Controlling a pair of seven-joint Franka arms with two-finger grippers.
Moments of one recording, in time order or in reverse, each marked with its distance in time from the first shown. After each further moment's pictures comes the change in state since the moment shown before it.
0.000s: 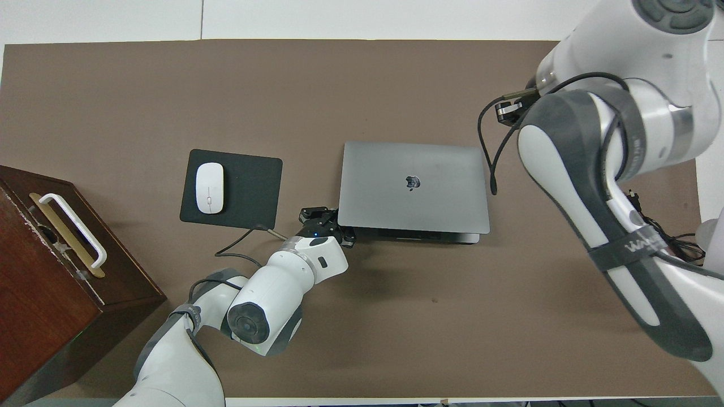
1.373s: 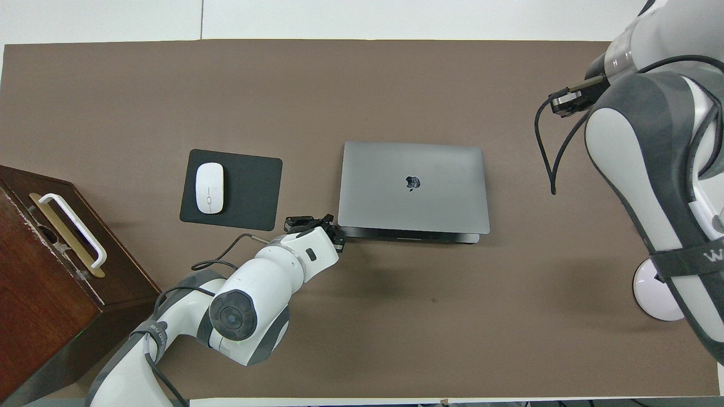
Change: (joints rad) left arm 0.023 -0.192 0.004 -0.030 -0.001 -0.351 -0.118; right arm -0.067 -0.054 0.005 0.010 -0.006 -0.029 -0.115
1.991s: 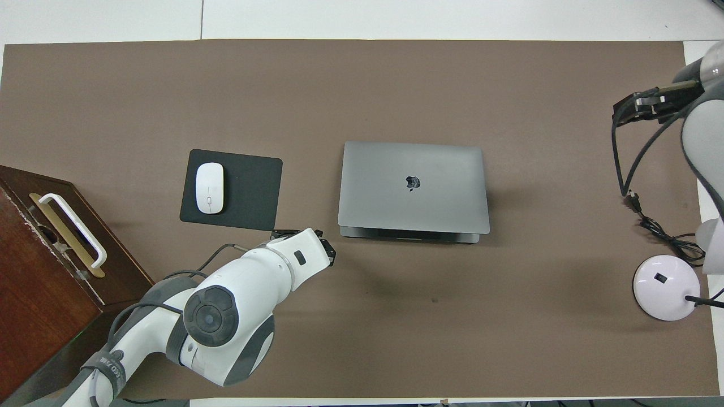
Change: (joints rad) left arm 0.003 -0.193 0.008 -0.002 -0.033 -0.354 -0.012; right arm -0.168 -0.104 -0.003 -0.104 0.000 -0.016 -0.002
